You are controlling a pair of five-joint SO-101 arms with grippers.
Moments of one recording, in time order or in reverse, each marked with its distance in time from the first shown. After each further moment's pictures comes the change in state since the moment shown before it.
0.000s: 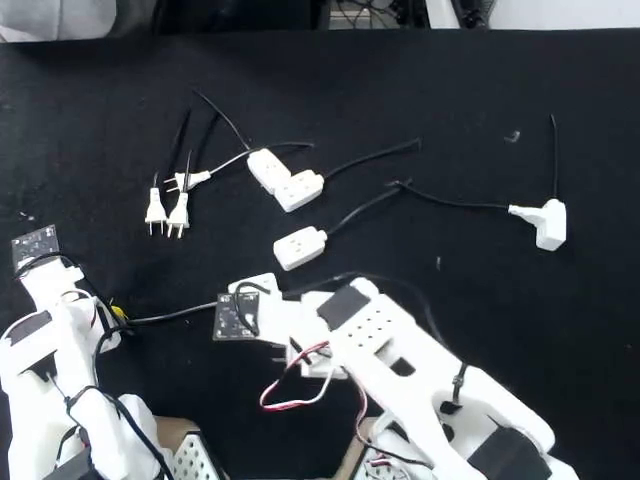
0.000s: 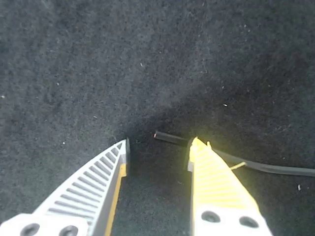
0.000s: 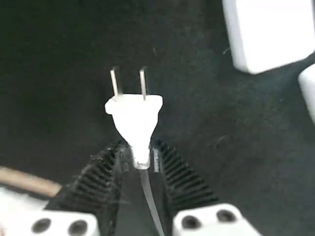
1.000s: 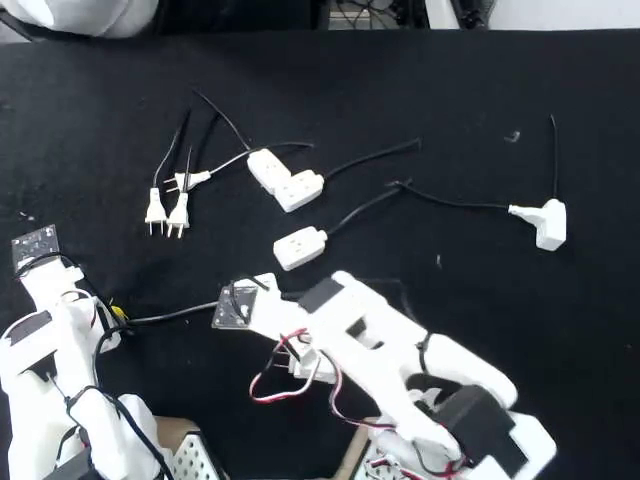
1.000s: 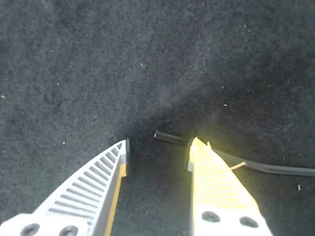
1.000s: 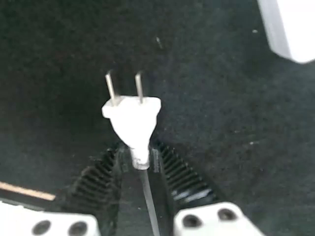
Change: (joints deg) left arm 0.0 0.0 0.0 0.0 0.0; right arm -0.4 16.4 -2.3 -5.1 -7.4
